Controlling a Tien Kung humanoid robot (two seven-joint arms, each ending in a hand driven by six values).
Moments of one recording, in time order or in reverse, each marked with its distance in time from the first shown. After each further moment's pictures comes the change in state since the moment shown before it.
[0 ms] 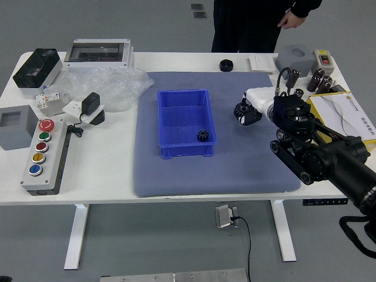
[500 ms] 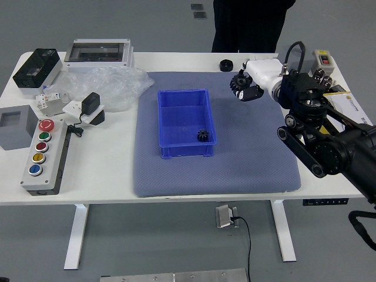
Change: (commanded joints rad) left arm 0.005 0.007 -0.002 0.000 -0.002 0.001 -0.001; right arm -0.007 -0.049 0.067 0.259 -0.018 0.009 -0.017
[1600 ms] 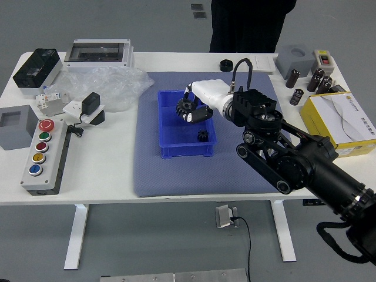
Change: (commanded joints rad) left arm 0.005 -0.004 -0.003 0.000 0.020 -0.006 0.003; right arm -0.008 0.167 -0.068 0.009 0.092 0.058 -0.009
